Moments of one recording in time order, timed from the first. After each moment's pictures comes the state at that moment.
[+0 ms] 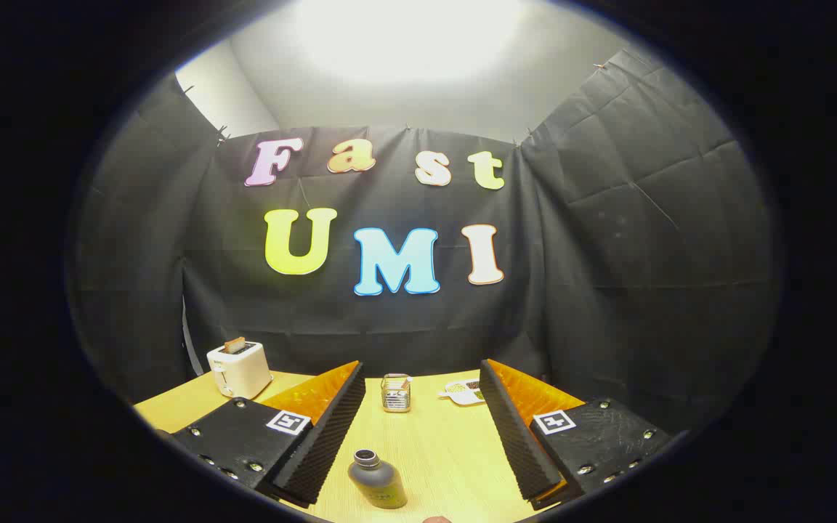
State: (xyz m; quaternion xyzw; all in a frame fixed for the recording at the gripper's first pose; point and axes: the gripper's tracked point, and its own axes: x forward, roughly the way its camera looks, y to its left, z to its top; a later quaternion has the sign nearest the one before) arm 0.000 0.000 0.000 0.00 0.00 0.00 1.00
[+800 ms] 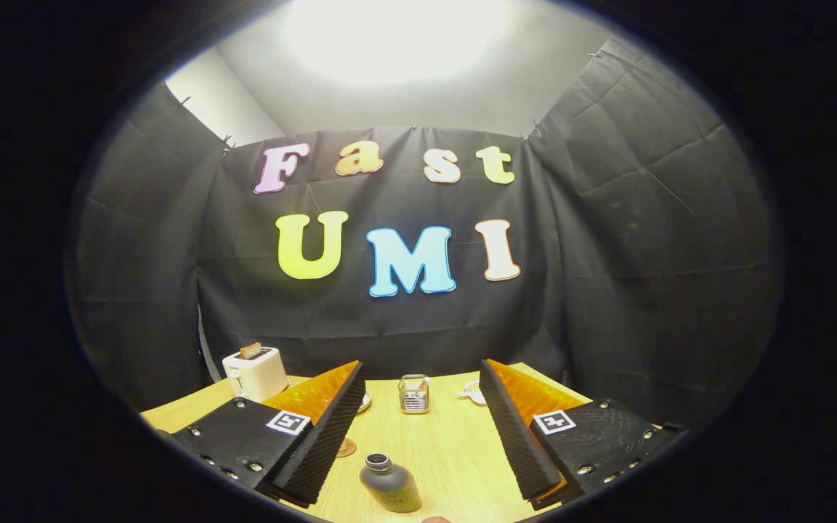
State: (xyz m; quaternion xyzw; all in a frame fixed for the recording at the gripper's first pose) arm 0.014 0.010 -0.012 0.02 0.00 0.04 1.00
